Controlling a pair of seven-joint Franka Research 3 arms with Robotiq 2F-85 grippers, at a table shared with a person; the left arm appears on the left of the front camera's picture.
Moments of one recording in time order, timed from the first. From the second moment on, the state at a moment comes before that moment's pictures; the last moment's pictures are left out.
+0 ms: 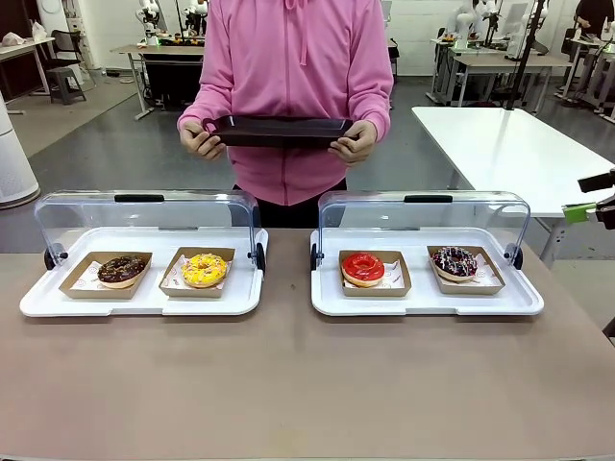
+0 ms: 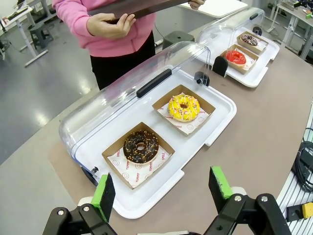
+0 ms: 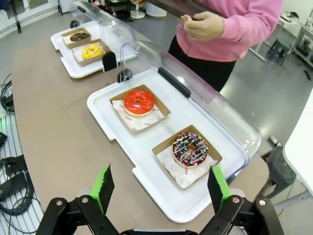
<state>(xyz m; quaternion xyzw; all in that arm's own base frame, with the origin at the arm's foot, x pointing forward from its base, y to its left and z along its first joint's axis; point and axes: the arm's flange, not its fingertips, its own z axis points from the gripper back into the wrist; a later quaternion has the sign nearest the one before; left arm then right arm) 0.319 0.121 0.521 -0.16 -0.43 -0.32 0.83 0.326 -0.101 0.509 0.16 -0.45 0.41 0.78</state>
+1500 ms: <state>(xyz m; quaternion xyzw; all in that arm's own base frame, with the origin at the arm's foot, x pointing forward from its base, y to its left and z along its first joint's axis) 0.318 0.121 0.522 -0.15 -0.43 -0.32 0.83 0.324 -0.103 0.508 0.15 -0.45 0.42 0.77</state>
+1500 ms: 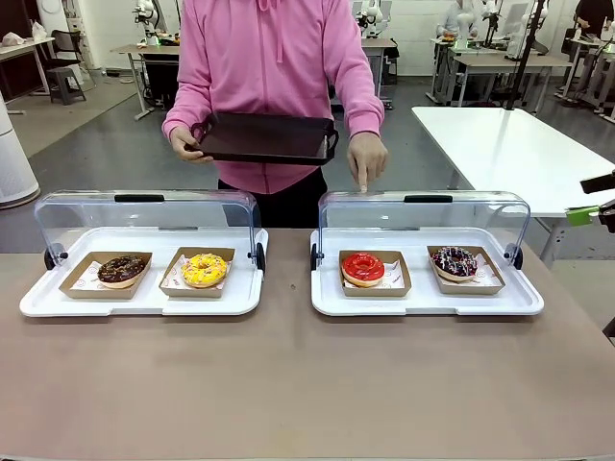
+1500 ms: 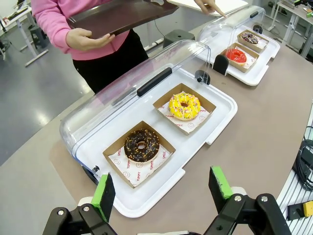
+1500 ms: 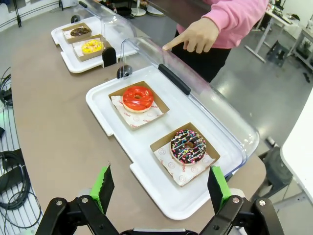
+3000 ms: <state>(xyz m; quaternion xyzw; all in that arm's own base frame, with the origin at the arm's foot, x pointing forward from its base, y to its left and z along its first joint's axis) 0.318 0.121 0.522 -0.15 -0.43 -0.33 0.83 0.325 -0.070 0.522 0.13 -0.43 0.49 0.75</state>
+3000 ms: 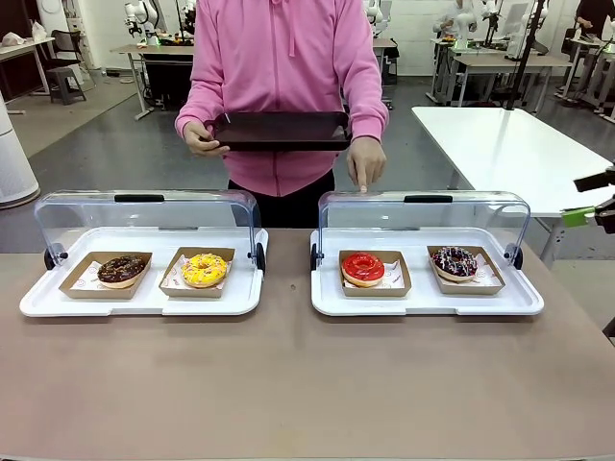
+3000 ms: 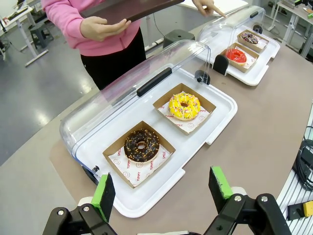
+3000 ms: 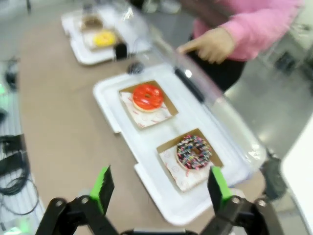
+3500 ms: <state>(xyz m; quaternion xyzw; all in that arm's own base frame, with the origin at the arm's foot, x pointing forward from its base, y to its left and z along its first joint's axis) 0.318 0.120 0.522 -0.15 -0.43 -0.33 0.83 0.345 0.158 0.483 -0.02 -0.24 0.69 0.68</state>
